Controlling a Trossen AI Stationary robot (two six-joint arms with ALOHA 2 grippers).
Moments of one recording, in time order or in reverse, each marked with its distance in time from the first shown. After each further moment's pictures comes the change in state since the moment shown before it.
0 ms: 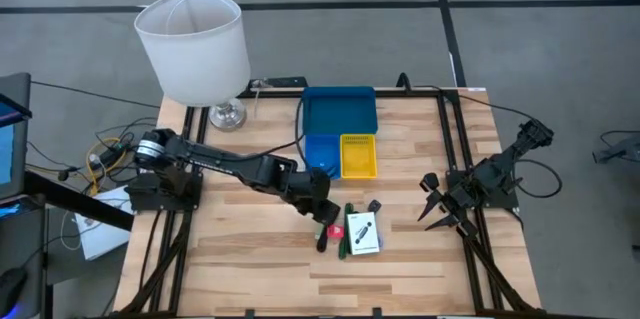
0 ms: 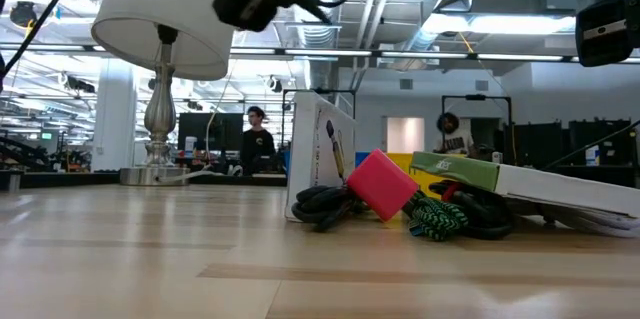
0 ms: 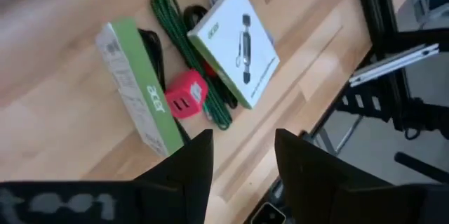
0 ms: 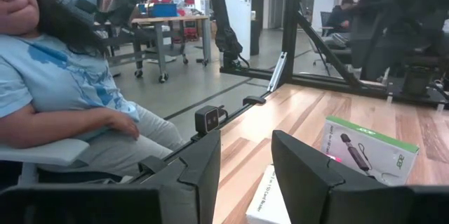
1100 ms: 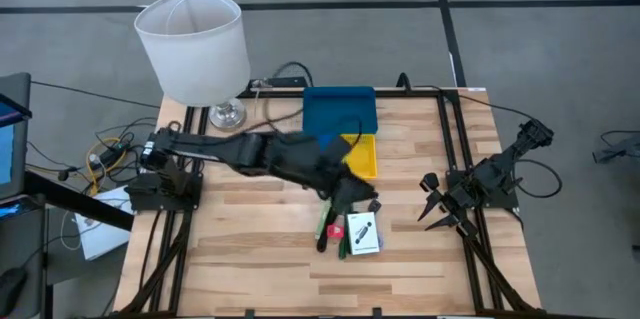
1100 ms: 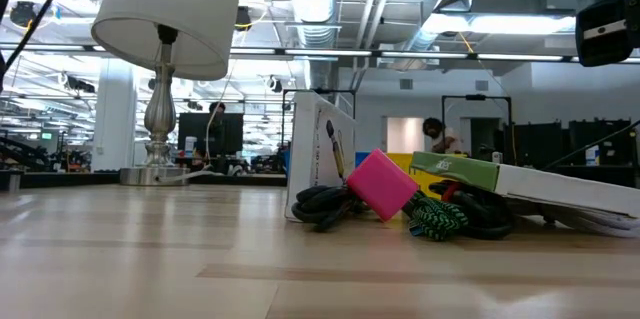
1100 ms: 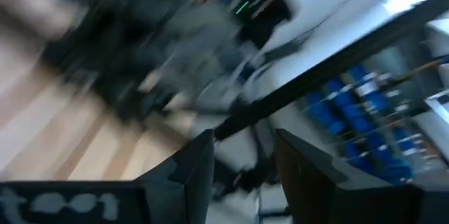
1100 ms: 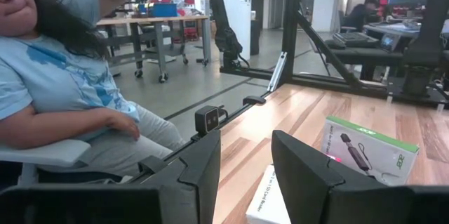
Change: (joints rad) left arm -0.013 0.037 0.527 0.253 -0.108 0.318; right arm 0.000 0.000 0.000 0.000 0.000 0.000
